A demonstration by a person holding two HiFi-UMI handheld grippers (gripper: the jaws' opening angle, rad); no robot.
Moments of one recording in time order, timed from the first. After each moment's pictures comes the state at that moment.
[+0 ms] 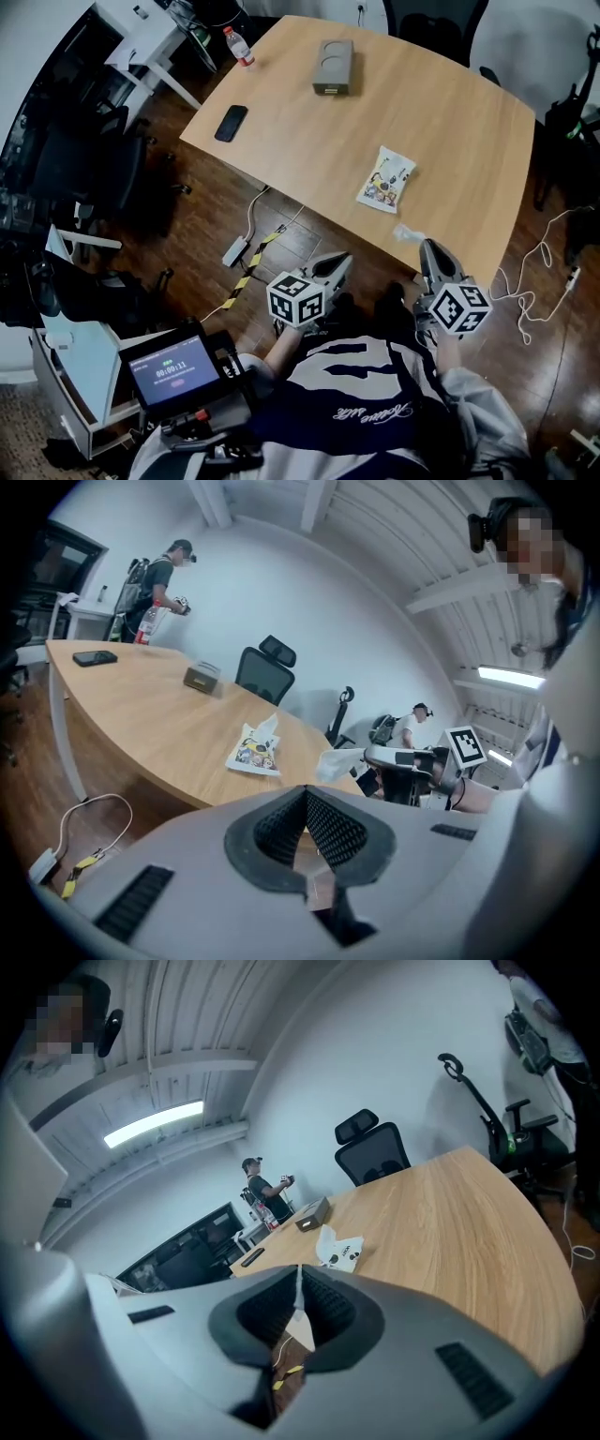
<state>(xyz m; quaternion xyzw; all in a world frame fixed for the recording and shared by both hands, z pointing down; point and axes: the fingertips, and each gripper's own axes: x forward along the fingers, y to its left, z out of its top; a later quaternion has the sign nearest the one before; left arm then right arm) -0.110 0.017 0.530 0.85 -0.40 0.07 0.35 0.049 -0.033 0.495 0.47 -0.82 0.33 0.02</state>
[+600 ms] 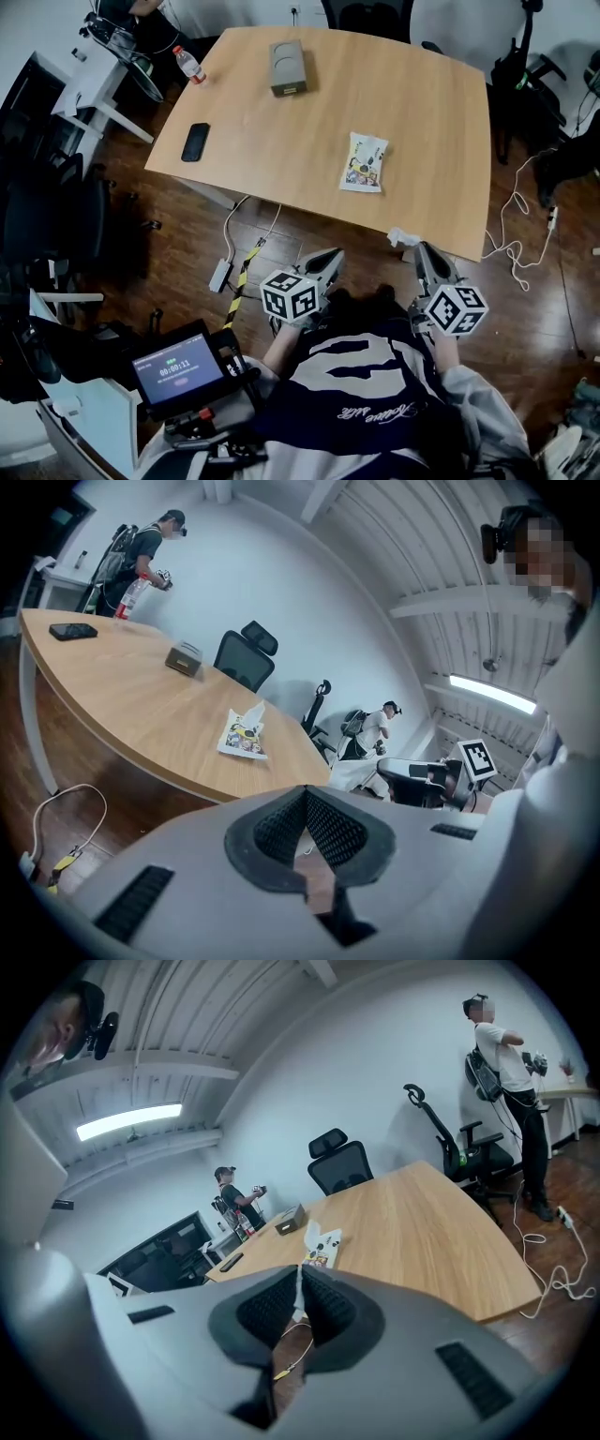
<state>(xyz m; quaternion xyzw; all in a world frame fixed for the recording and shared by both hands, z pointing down) -0.136 0.037 0.539 0.88 -0.30 0.06 0.37 0.035 0.044 0.489 0.57 -0.75 0.32 0.01</state>
